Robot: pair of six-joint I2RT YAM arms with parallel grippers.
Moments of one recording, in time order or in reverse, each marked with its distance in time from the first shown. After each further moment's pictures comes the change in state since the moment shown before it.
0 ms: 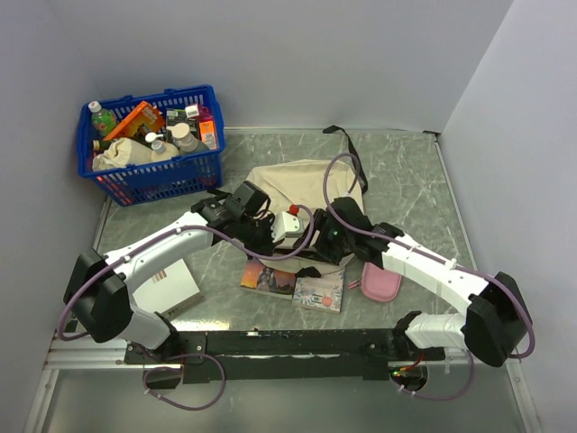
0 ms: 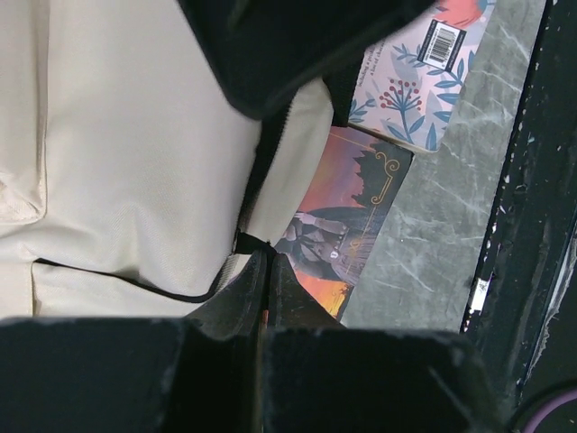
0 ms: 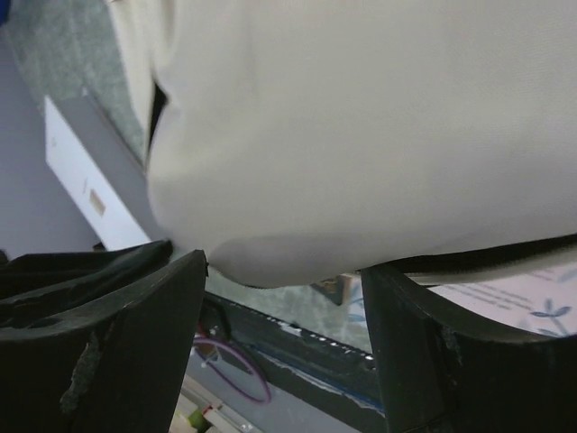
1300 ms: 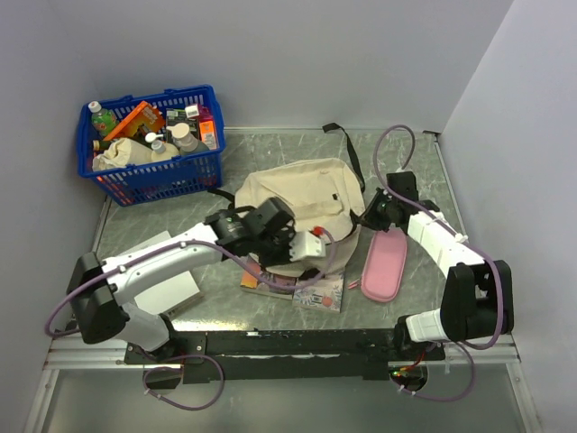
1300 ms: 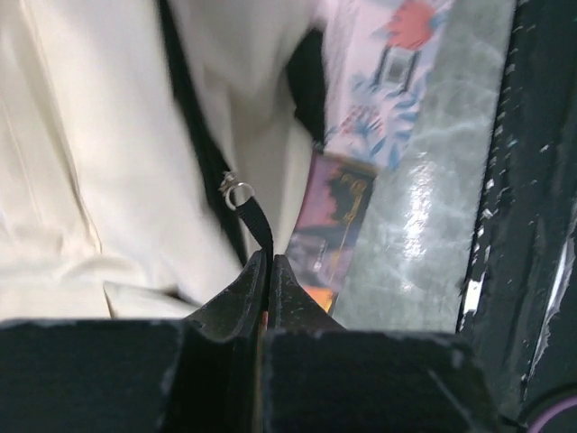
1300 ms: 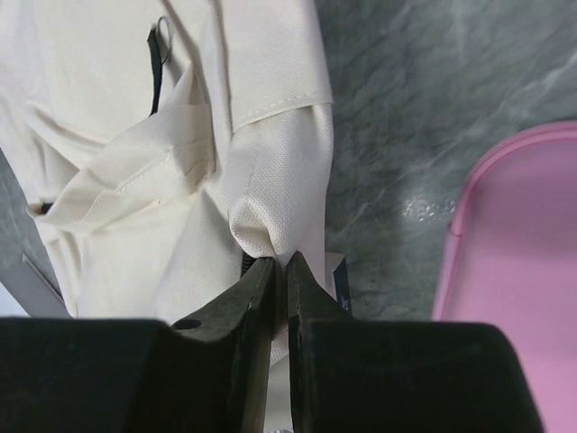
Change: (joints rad) left arm -0.262 -0.002 0.118 -0.071 -0.236 -0.024; right arm -0.561 0.136 0.069 -0.006 -0.073 -0.423
